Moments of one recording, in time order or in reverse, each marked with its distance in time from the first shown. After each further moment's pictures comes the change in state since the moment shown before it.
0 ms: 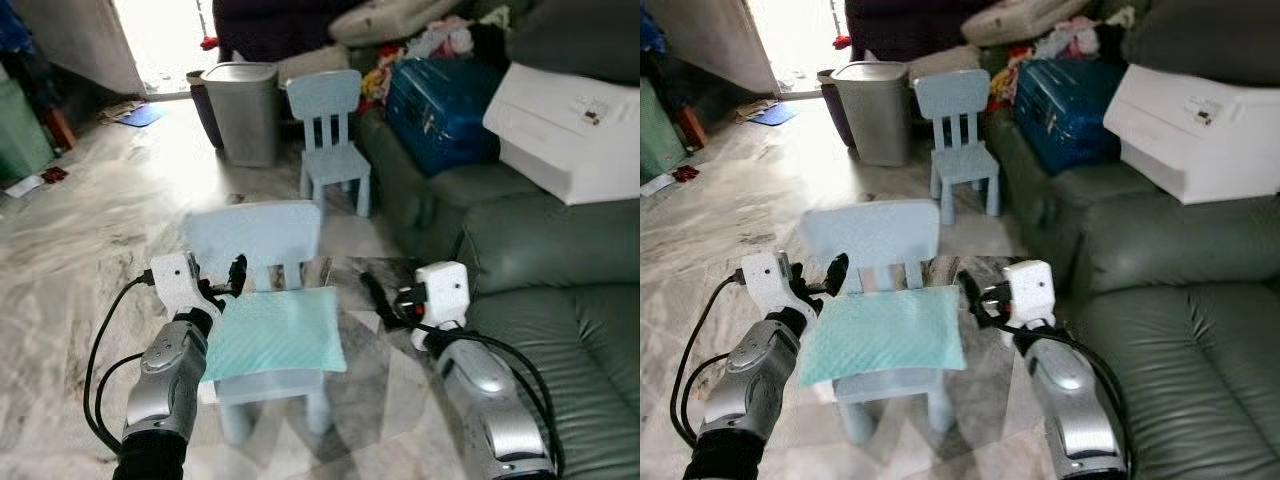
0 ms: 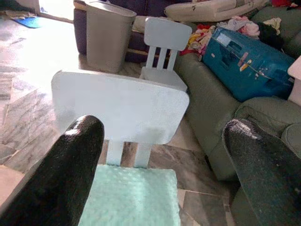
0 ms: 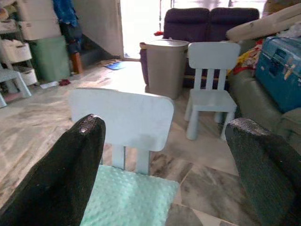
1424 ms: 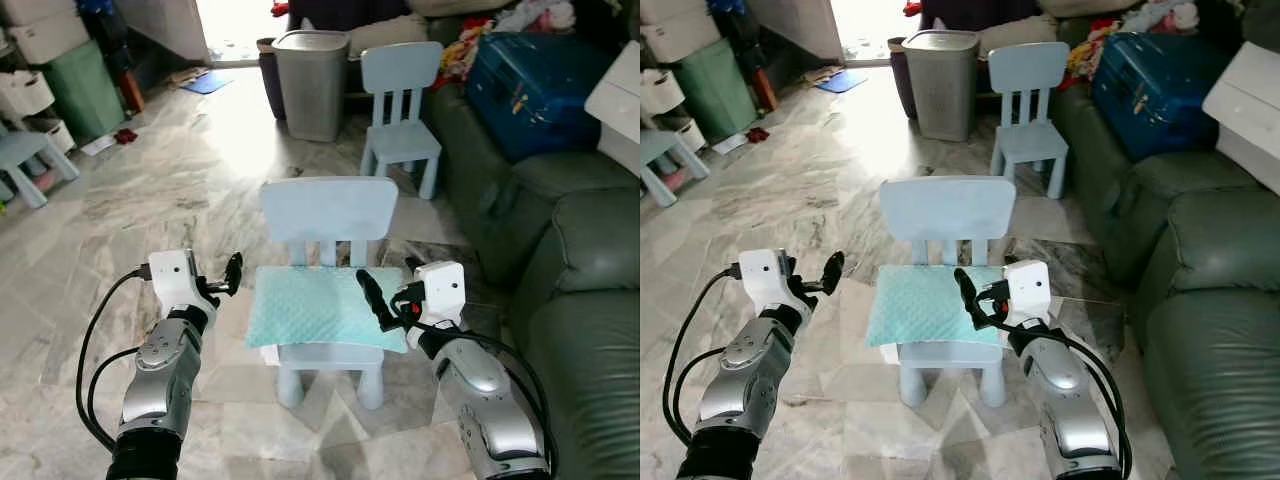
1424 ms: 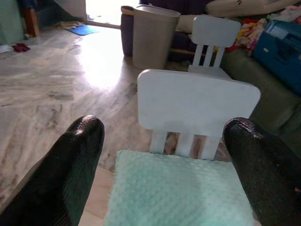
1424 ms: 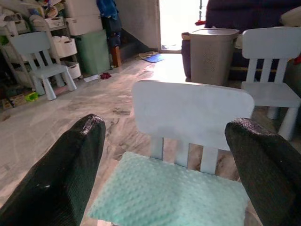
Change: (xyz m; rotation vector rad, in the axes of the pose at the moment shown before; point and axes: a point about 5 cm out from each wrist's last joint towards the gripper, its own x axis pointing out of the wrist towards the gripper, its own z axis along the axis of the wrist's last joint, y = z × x) left arm 0.000 0.005 0.005 0.087 -0.026 -0.005; right arm 0.003 0.007 0.000 0.031 -0.014 0.011
